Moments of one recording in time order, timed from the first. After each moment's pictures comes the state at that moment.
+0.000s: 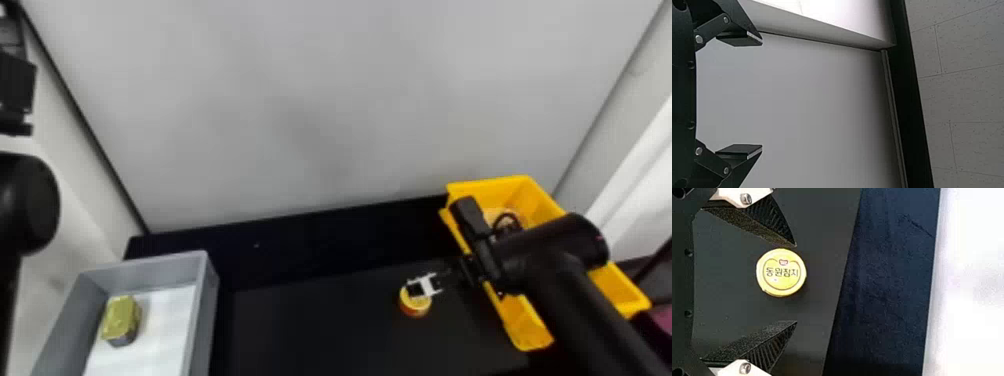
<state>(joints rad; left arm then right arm) -0.31 0.32 0.06 -2.17 -0.06 -0.01 0.24 -0.52 -0.16 0.23 -1.00 0.23 0.93 0.65</state>
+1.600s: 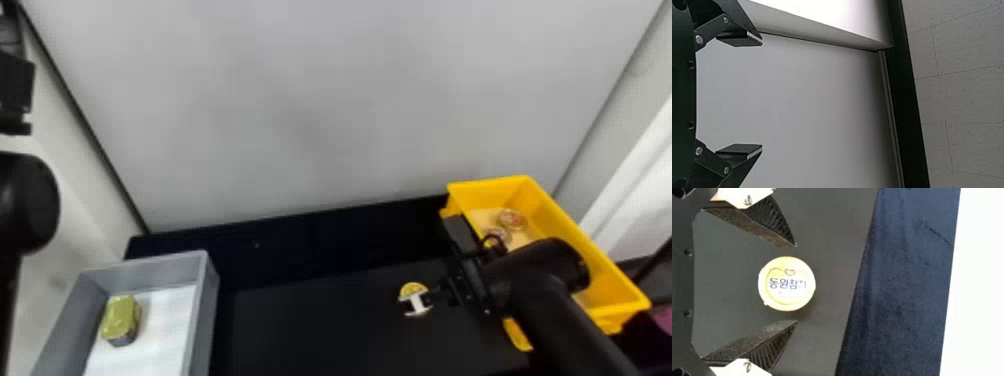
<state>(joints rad) -0.31 0.32 0.06 -2.17 -0.06 -0.02 0.24 -0.50 -0.11 0.22 -0.87 0.25 0.79 0.60</state>
